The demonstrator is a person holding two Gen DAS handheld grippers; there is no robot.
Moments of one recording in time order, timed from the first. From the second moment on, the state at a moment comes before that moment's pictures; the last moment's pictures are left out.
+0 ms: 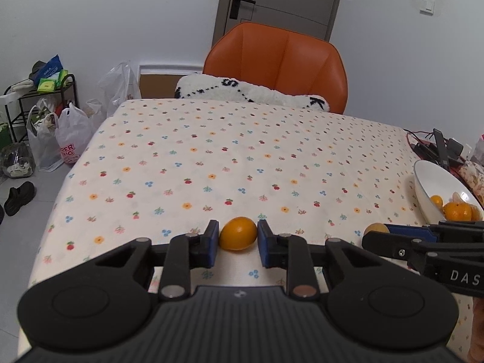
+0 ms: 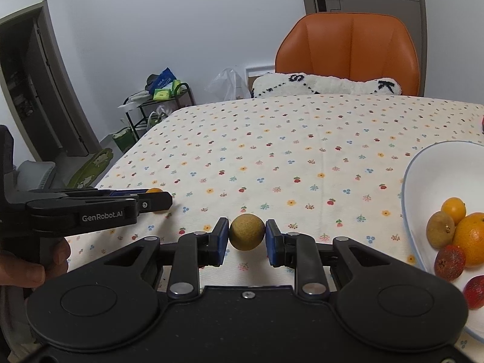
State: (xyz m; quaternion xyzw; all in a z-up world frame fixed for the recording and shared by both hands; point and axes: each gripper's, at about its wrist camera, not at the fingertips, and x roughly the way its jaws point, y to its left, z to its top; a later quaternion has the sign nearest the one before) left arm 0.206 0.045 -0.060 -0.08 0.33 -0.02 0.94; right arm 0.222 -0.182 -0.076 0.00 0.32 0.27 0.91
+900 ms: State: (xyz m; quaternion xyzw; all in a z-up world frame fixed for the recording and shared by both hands) left arm 0.119 0.038 -0.002 -0.08 0.26 0.05 0.96; right arm 0.175 -0.212 -0.047 0.02 0.26 0.31 0.91
